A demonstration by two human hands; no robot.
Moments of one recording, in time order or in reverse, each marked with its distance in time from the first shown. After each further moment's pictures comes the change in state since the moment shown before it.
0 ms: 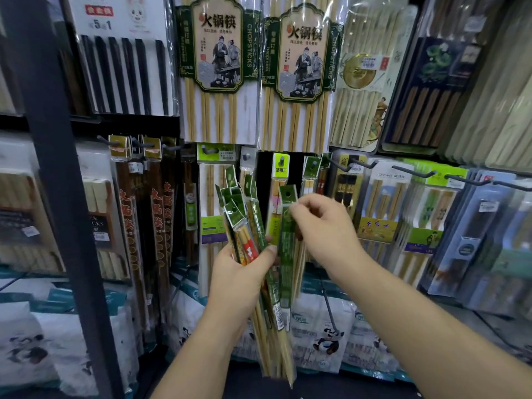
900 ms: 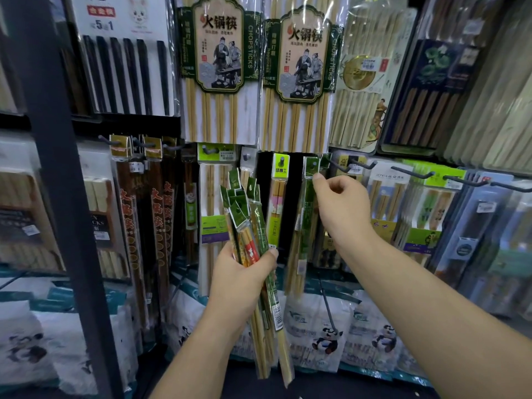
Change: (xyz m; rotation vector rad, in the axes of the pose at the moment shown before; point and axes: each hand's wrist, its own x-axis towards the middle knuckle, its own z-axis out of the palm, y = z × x) left_hand -0.002 -0.004 -0.002 0.094 0.027 -0.030; right_hand 0.035 0.003 -0.014 0.026 0.301 0.091
